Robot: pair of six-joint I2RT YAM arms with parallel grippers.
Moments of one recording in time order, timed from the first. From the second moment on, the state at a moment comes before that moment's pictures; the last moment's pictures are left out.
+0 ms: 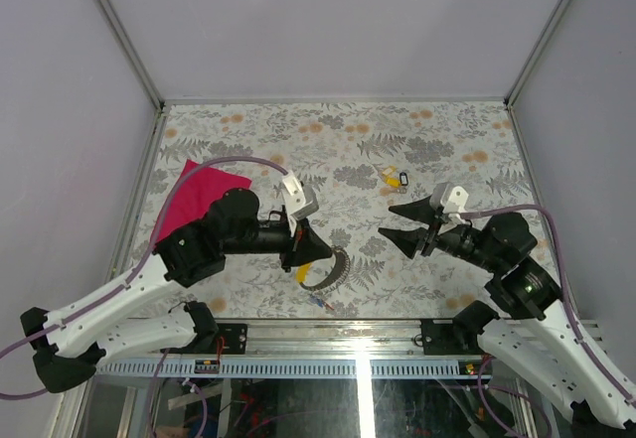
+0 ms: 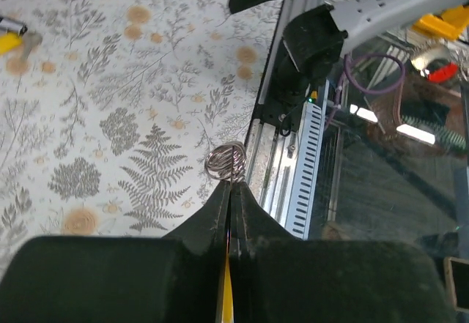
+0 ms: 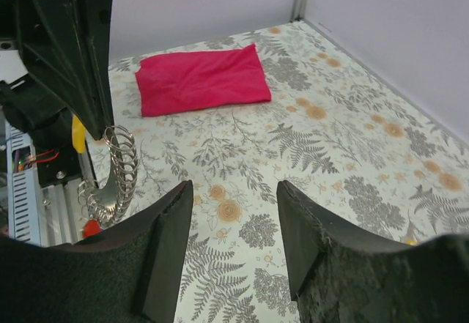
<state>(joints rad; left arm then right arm) -0.95 0.91 0.97 -0.39 0.43 -0.19 0.62 0.52 0.72 -0.21 -0.45 -0.05</state>
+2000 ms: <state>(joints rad) -0.67 1.07 1.08 -0.40 1.23 0.23 0.99 0.70 0.67 0.05 -0.53 -0.79</state>
